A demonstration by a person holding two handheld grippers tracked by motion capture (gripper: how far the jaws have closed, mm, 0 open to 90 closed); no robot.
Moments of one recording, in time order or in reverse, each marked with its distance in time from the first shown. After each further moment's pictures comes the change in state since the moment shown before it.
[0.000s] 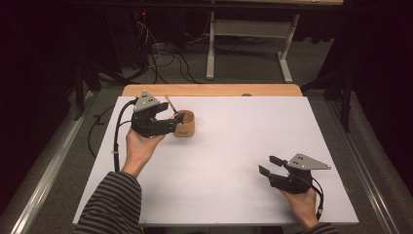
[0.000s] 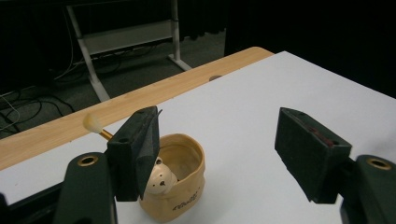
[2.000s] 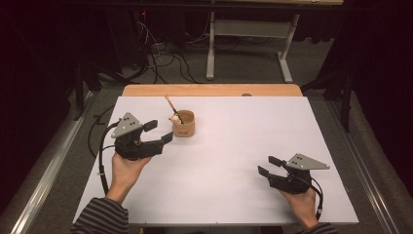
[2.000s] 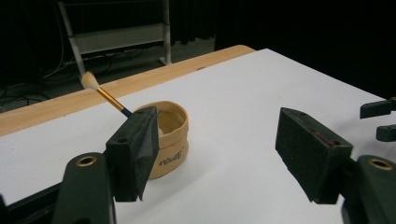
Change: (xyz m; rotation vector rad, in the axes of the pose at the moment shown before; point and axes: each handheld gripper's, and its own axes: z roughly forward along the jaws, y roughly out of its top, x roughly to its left) left arm -0.009 -0.041 -0.046 -0.037 -0.039 -0.031; right arm 0.002 0.000 0.001 0.009 0.009 0.004
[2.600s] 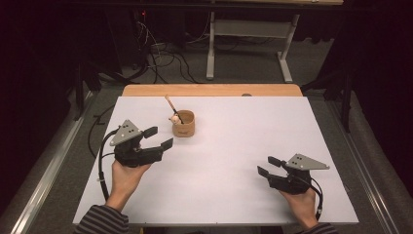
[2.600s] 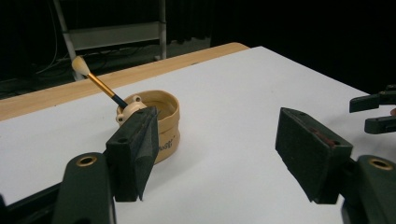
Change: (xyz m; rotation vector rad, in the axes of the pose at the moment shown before) left arm -0.006 -0.014 -0.005 -0.007 -0.017 -0.023; right arm 0.001 0.000 0.000 -0.001 0.007 -0.001
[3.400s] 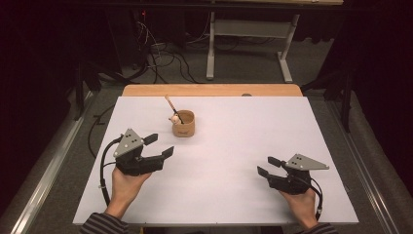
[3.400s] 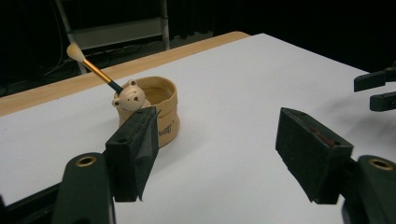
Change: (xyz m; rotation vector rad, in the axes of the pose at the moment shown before) left arm -0.010 -0.017 -0.003 0.022 0.021 0.051; right arm 0.001 0.000 0.000 0.003 0.000 0.000
